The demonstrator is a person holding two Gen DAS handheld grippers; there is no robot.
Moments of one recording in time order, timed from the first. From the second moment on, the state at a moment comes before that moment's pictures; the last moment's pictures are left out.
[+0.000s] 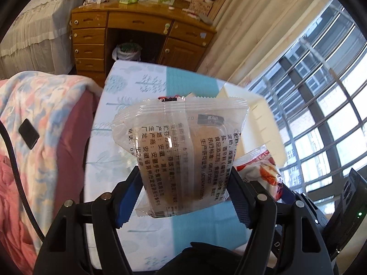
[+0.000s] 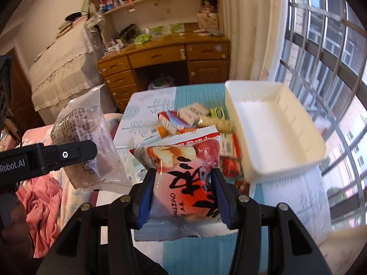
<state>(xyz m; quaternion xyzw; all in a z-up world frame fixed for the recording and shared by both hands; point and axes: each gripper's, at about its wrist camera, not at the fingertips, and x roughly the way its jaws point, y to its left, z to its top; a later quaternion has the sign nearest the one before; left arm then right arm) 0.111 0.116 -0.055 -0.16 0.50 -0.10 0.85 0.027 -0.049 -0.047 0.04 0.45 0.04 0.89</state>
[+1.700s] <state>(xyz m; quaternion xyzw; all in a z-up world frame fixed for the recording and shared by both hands) 0.241 -0.151 -0.103 -0.17 0.54 -0.08 0.82 0.151 -0.299 -0.104 0.01 0.53 0.12 0.84</state>
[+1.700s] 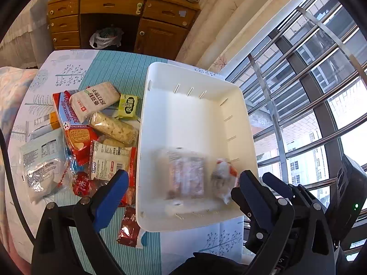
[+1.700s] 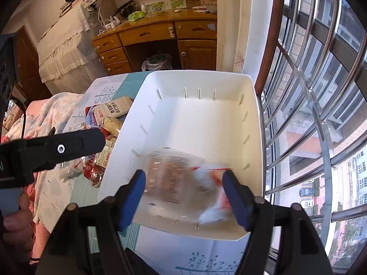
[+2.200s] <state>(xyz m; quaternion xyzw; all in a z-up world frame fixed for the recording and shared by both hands) 0.208 -0.136 -0.100 -0.17 0.55 -0.10 0.81 0.142 -0.304 -0.112 0.08 0.56 0.09 0.82</state>
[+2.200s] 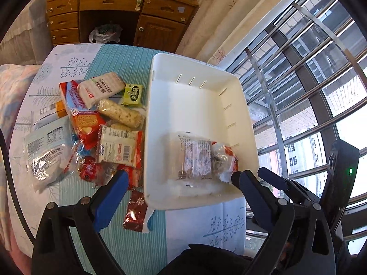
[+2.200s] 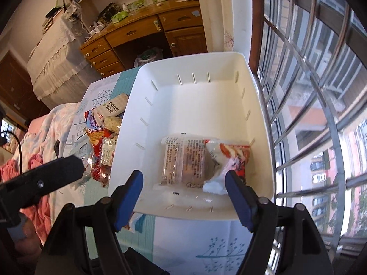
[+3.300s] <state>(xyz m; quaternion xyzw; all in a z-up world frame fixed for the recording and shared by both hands) 0.139 0.052 -0.071 -0.10 0.56 -0.15 0.81 0.064 -0.178 -0.111 0.23 0.57 -0.05 0.79</state>
